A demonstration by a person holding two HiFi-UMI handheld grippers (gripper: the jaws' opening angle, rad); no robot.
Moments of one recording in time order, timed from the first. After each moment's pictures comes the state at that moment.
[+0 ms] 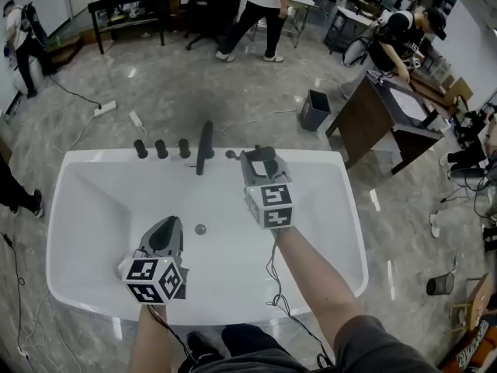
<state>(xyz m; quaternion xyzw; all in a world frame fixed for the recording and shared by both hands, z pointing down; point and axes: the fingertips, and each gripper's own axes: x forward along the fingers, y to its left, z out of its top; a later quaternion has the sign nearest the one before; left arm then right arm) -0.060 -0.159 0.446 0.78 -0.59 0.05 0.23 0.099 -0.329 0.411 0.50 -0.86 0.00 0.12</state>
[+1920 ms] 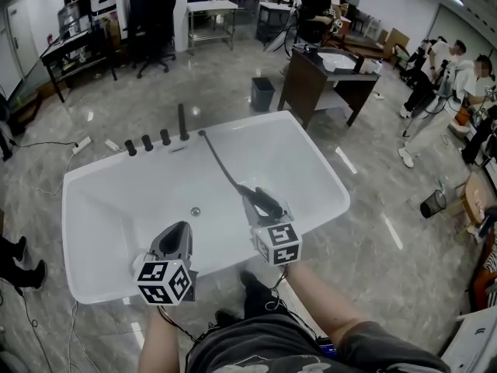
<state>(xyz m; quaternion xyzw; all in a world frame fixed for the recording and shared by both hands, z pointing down) -0.059 0.108 0.390 0.87 -0.45 0.06 0.19 0.119 0.065 0.400 0.61 -0.79 0.04 0.09</state>
